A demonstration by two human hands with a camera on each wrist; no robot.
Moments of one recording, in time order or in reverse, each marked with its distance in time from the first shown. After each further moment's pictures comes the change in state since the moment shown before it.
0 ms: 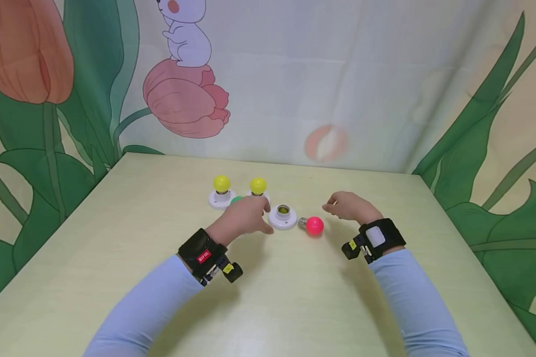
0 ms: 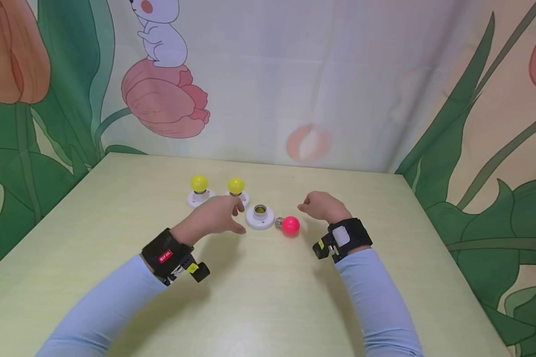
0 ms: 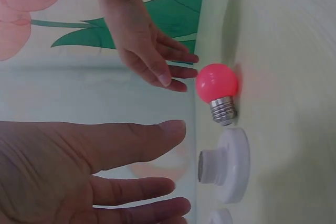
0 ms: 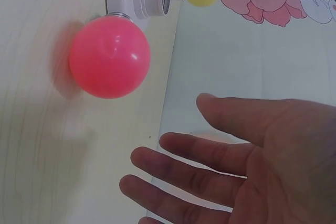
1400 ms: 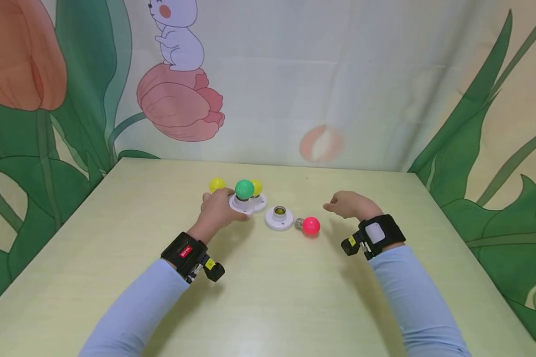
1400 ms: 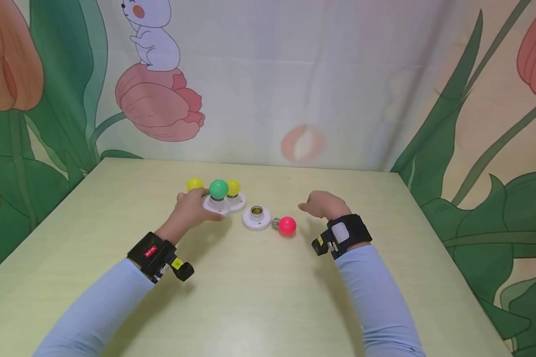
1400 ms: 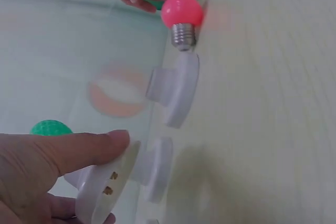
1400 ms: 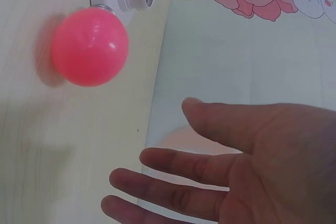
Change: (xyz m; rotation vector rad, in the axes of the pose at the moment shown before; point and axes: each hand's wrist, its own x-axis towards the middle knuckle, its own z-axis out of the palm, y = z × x) left_hand 0.017 -0.062 0.020 -0.277 0.365 -0.181; right_hand -0.013 0.002 -0.013 -0.050 -0.038 0.033
